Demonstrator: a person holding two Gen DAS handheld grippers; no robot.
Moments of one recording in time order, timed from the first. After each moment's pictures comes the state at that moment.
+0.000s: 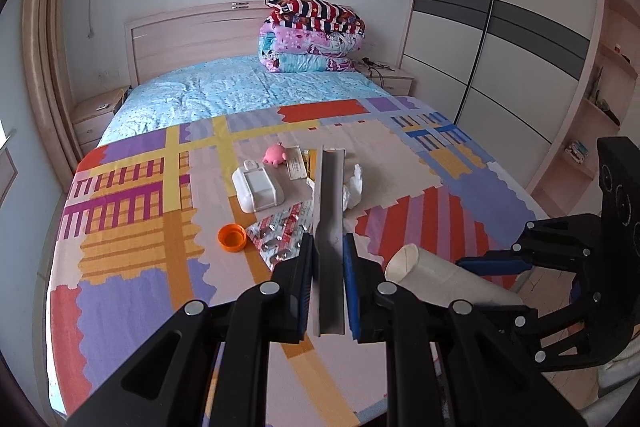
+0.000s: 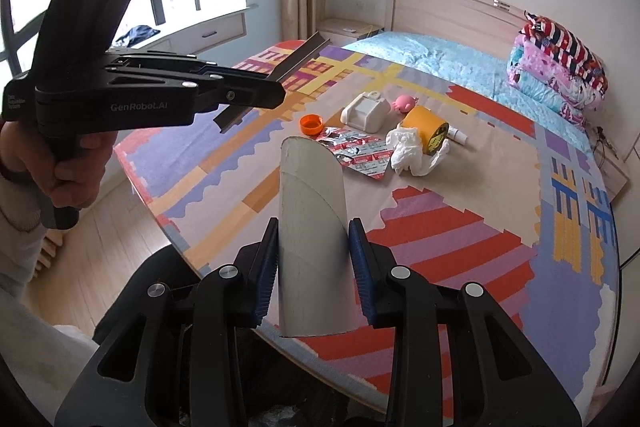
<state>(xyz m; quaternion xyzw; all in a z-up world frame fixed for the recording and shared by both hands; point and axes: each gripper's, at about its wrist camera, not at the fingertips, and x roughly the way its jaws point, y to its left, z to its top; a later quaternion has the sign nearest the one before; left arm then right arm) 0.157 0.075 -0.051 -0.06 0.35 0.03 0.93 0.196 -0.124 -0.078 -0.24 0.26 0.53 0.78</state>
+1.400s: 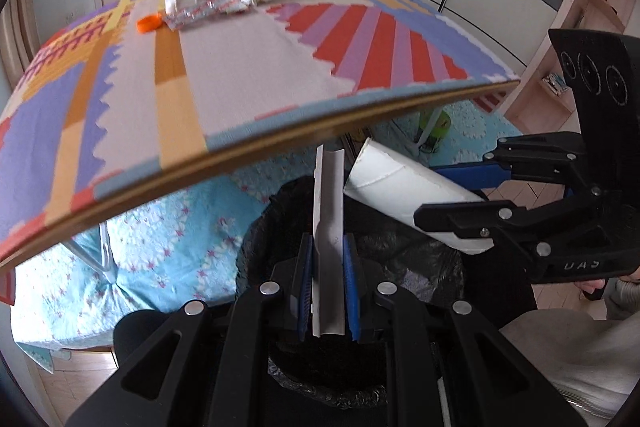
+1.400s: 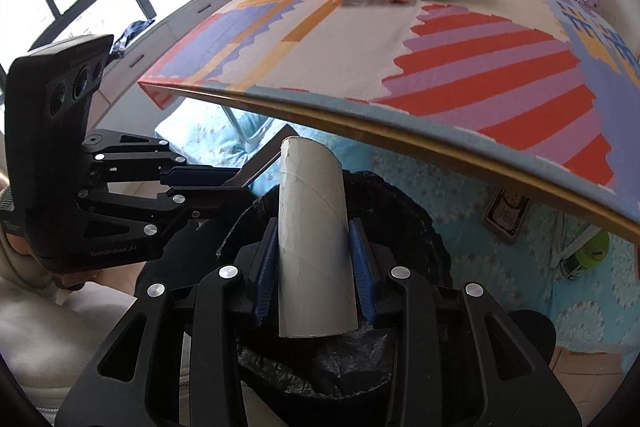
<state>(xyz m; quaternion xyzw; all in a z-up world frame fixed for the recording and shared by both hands) 0.060 -0.023 -0.187 -0.08 0.47 -0.03 0.88 0.142 -0.197 -0.188 -0.18 0.39 0.51 0.74</state>
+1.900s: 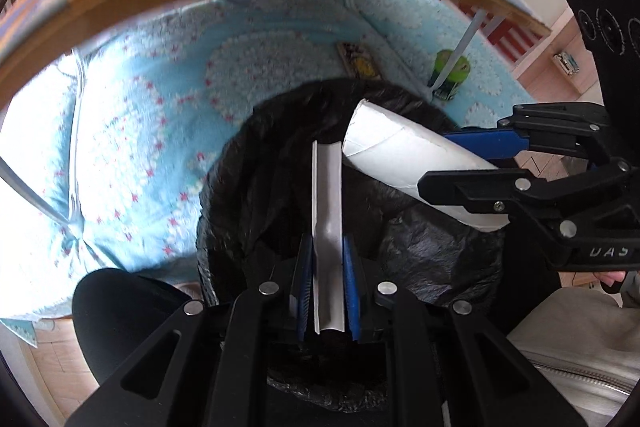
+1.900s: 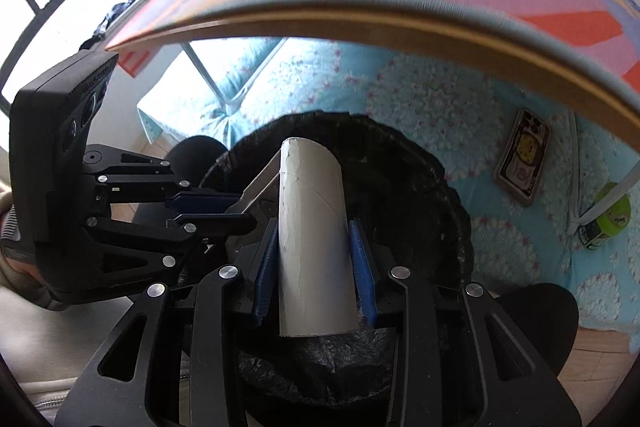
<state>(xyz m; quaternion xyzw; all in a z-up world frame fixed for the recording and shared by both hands) 0.071 -0.027 -0.263 -0.10 0.54 -0.04 0.83 0.154 -0.180 -0.244 -0.20 0.45 0.49 0.72</state>
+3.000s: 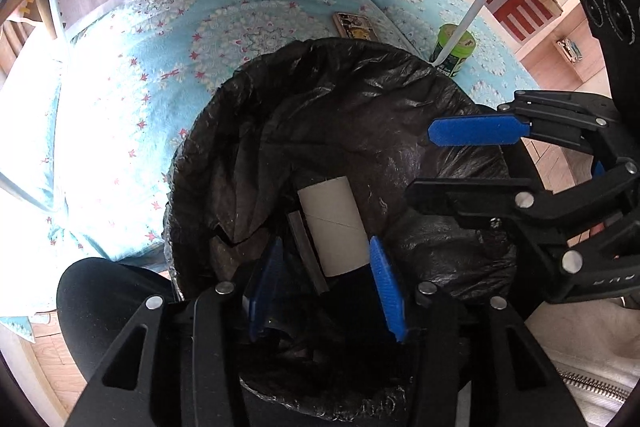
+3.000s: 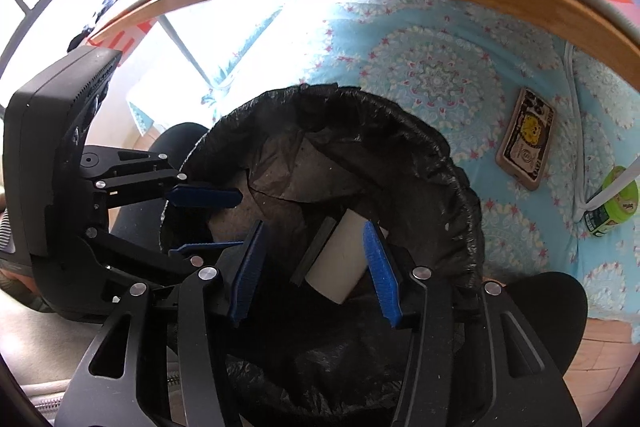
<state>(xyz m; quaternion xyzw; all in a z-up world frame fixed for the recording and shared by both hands) 0.082 -0.038 -0.285 -0.10 0.57 -0.04 0.81 0.164 -0.178 -0.260 -0.20 0.46 0.48 0.72</state>
